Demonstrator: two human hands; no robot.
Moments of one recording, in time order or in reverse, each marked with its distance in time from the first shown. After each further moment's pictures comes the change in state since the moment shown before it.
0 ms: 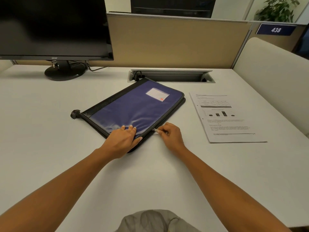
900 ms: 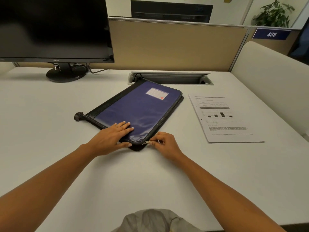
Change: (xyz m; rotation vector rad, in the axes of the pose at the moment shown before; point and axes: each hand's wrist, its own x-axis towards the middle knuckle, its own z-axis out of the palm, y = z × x) left_hand 0.002 -0.055 0.017 -0.037 0.115 0.235; right_hand -0.029 -0.017 0.003 0.107 -0.172 -0.056
